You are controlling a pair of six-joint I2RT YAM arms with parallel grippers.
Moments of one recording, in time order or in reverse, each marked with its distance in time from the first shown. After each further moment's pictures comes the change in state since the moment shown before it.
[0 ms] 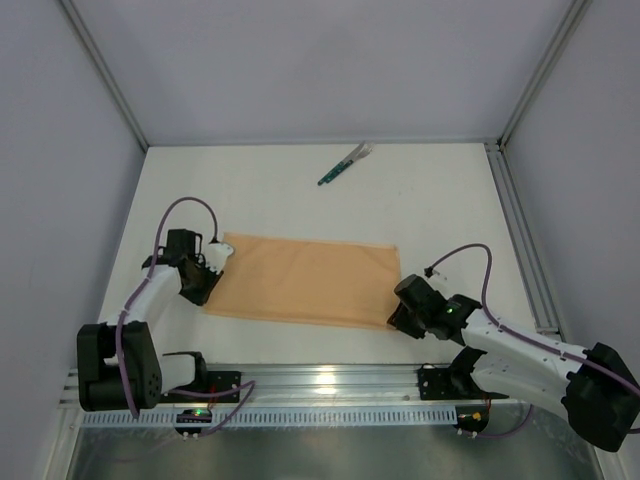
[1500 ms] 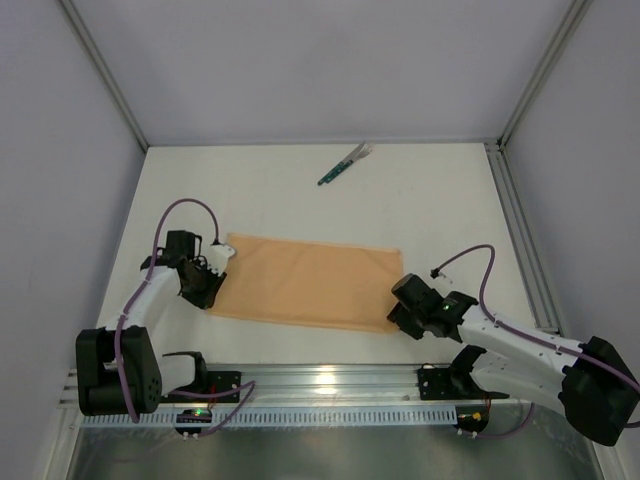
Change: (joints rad) left arm 0.000 -0.042 0.006 -0.070 0.096 -0.013; right arm 0.008 0.039 0.035 -0.090 0.069 0.145
